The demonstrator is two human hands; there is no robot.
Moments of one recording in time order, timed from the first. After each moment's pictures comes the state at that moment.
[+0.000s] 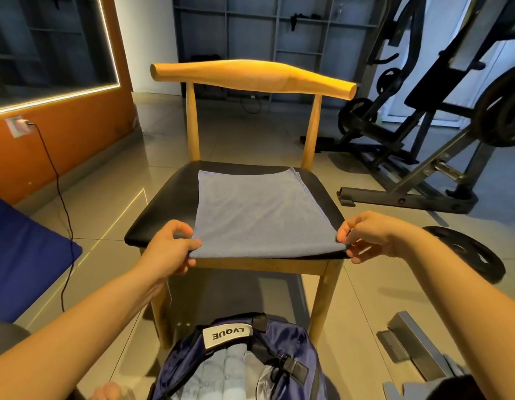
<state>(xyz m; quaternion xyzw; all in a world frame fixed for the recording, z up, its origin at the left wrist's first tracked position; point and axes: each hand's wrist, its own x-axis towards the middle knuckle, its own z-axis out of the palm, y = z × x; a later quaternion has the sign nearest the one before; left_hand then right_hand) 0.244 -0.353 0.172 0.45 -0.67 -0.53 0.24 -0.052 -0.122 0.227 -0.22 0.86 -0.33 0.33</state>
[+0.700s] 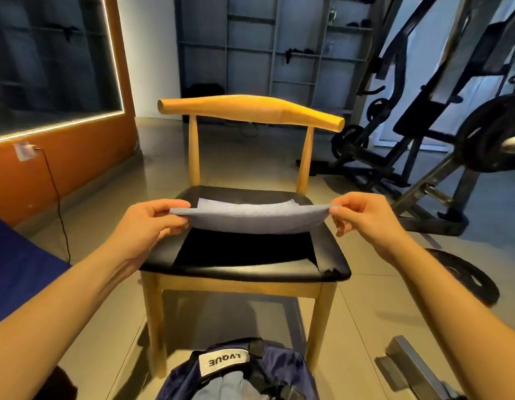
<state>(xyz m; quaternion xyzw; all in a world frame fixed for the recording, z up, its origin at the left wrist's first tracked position) 0.270 -0.378 0.253 0.30 -0.70 -0.55 0.34 -0.024 -0.118 0.277 -0.44 0.73 -0.52 0.06</state>
